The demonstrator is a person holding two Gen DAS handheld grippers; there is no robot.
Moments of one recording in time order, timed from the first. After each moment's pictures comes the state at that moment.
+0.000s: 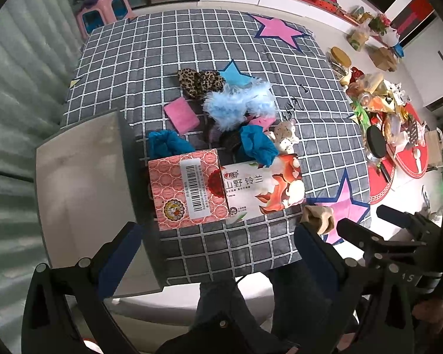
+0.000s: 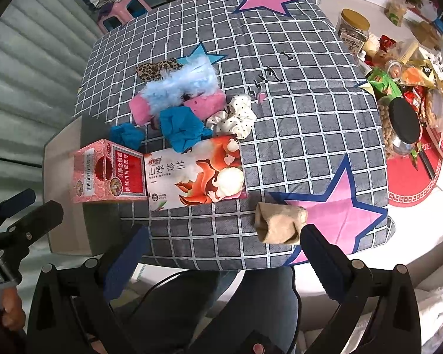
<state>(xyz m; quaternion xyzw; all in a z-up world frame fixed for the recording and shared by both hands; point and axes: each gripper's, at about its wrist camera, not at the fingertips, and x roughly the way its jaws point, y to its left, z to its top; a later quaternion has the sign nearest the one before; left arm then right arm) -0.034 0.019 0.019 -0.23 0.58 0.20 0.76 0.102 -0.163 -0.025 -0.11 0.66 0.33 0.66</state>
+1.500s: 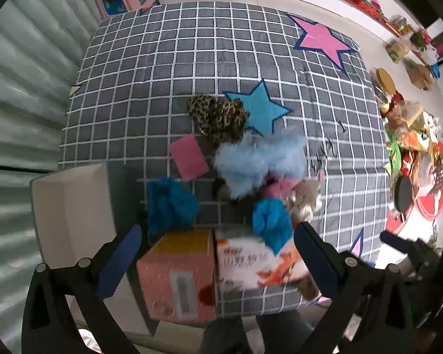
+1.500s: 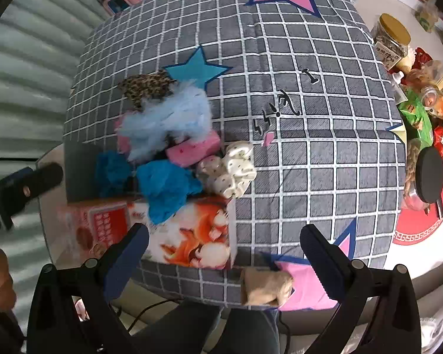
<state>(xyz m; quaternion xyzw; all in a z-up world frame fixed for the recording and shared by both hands) 0.091 0.099 -0.018 -0.26 0.63 0.26 0.68 0.208 -0.096 -0.075 -0.17 0.70 0.34 0.61</state>
